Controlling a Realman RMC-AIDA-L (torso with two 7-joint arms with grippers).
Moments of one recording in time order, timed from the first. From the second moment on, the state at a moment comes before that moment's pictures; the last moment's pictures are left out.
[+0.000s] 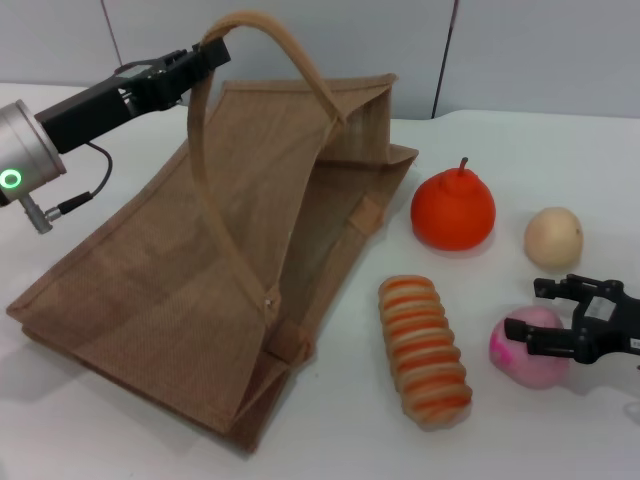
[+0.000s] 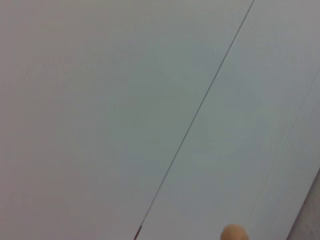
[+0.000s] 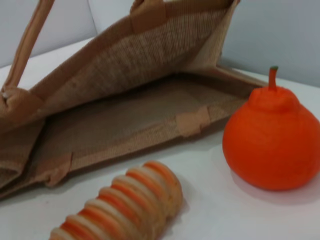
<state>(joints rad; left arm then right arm) -0.57 -1.95 0.81 0.41 -1.81 -1.43 1.65 0.69 1.85 1.48 -0.12 -0.93 1.27 -2.21</state>
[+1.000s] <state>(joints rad) -0.57 -1.96 0.81 0.41 -1.81 -1.43 1.66 0.73 1.84 1.44 -0.19 -0.92 1.28 -2.21</state>
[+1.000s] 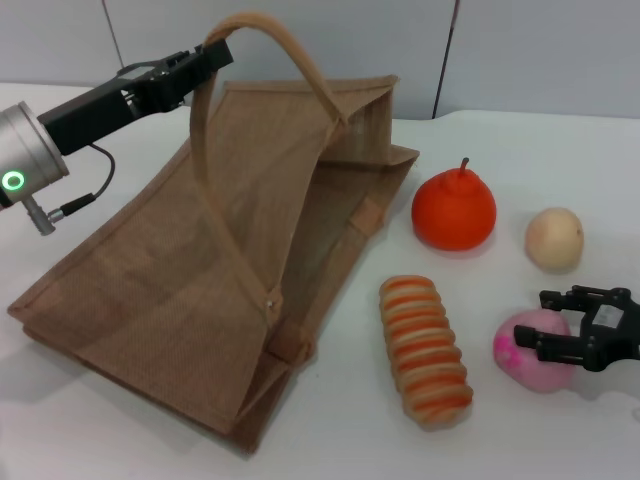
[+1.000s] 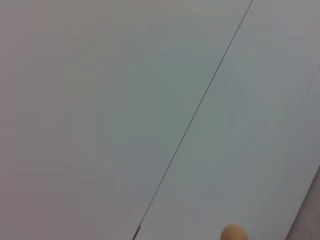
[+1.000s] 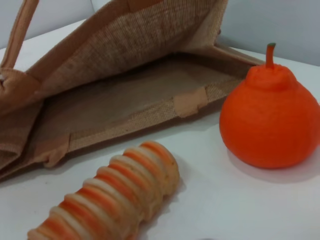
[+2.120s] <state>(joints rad) -0.57 -1.96 0.81 0.41 -1.81 -1.42 1.66 0.73 1.84 1.41 -0.19 -0.92 1.29 -2.23</state>
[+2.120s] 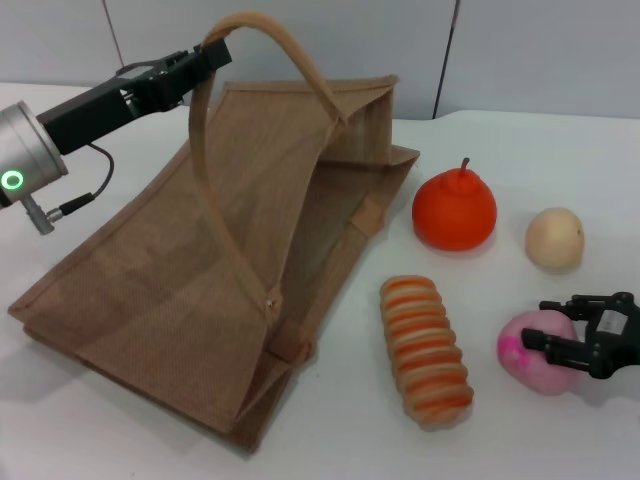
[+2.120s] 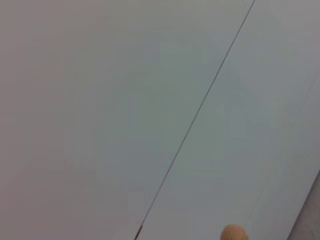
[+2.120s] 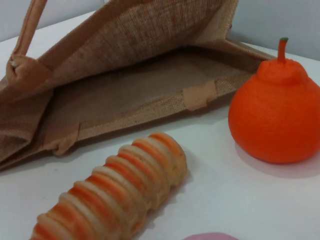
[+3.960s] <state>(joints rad) -0.63 -1.95 0.80 0.41 -1.85 -1.65 1.55 0.97 2.04 1.26 0.09 -0.72 1.18 -2.43</state>
